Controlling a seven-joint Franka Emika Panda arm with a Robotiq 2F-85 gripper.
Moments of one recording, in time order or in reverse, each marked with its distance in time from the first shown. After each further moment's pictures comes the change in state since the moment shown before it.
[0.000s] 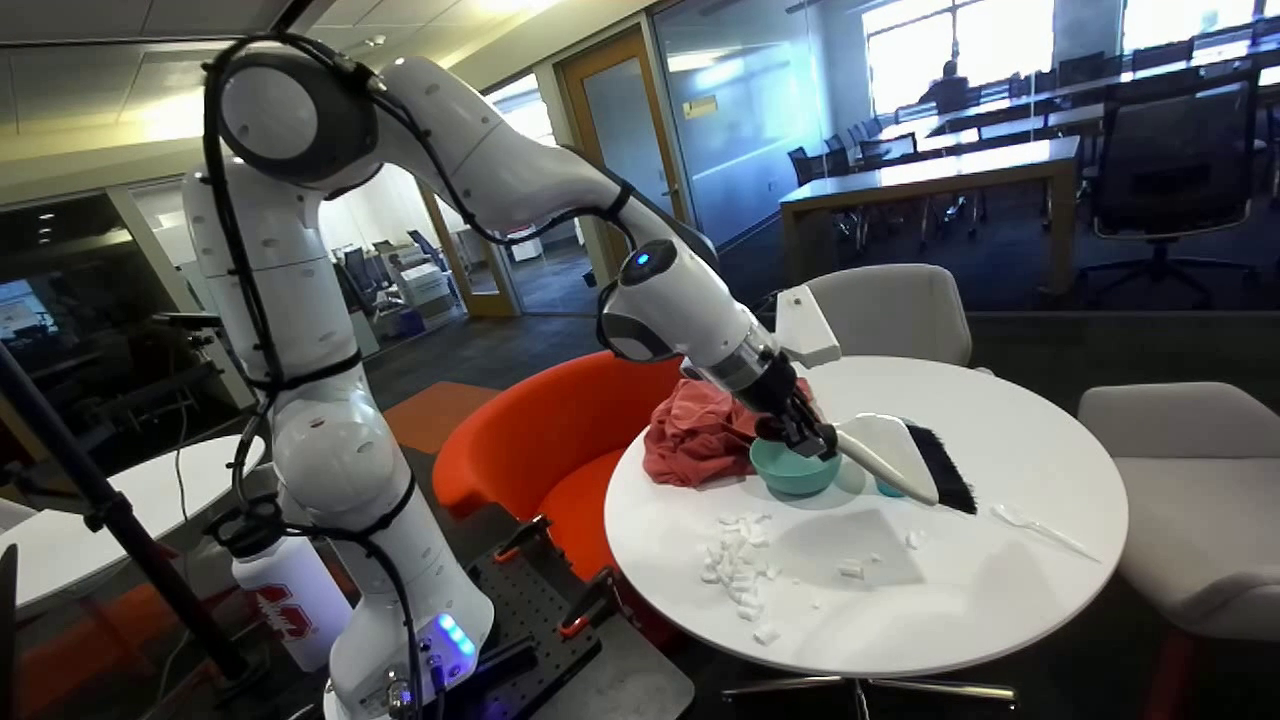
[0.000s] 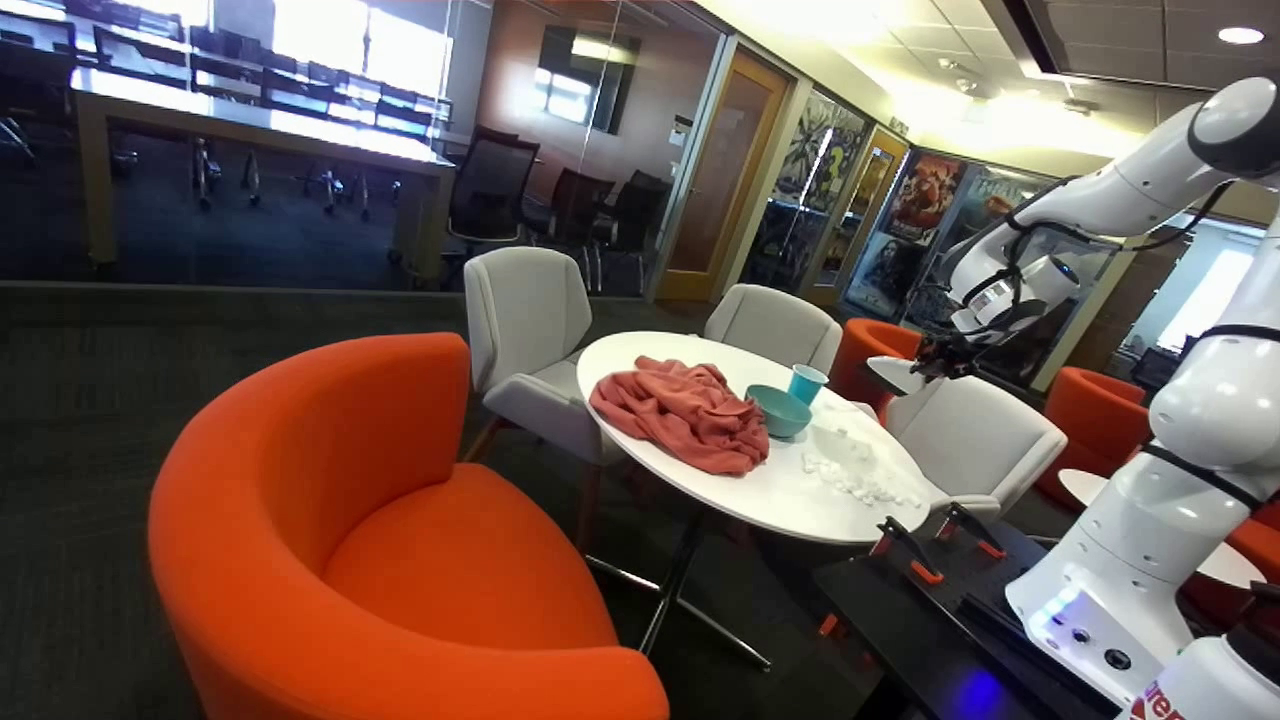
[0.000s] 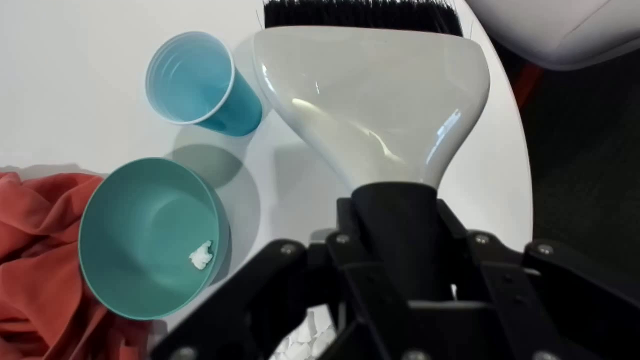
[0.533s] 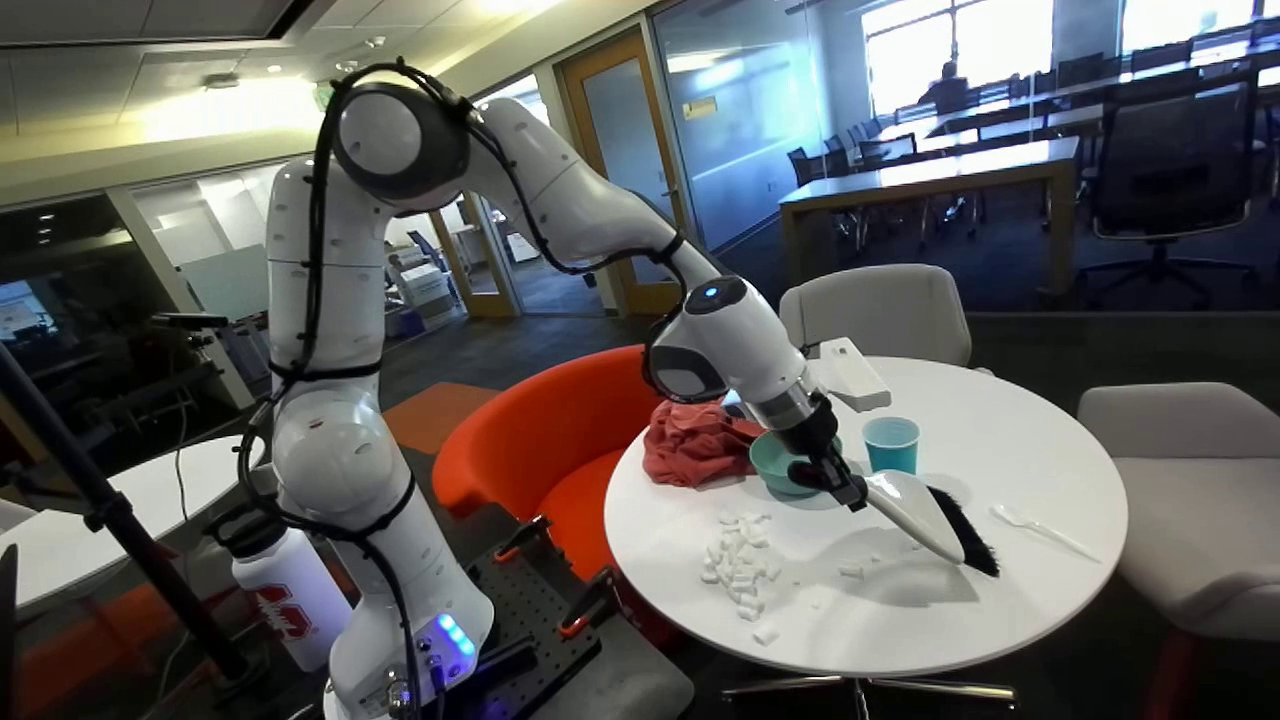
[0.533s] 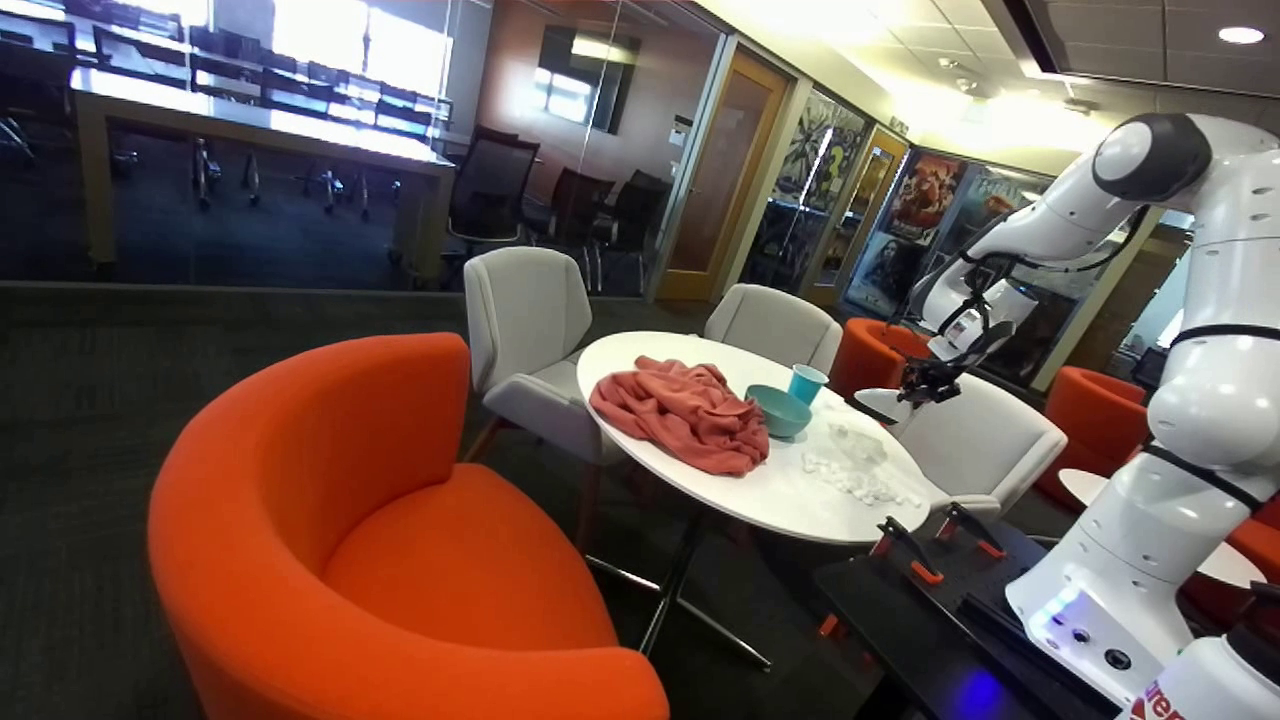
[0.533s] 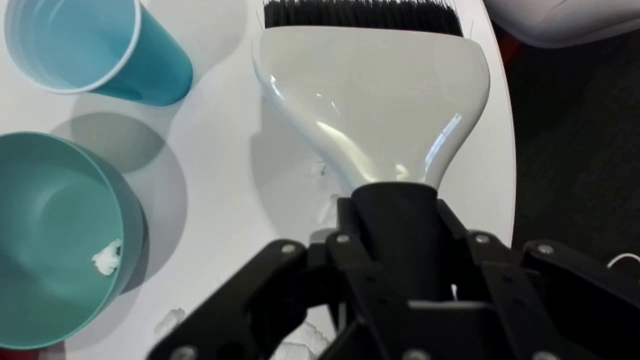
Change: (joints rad) arm -0.015 0.272 -0.025 0.157 -0.113 -0.066 0.053
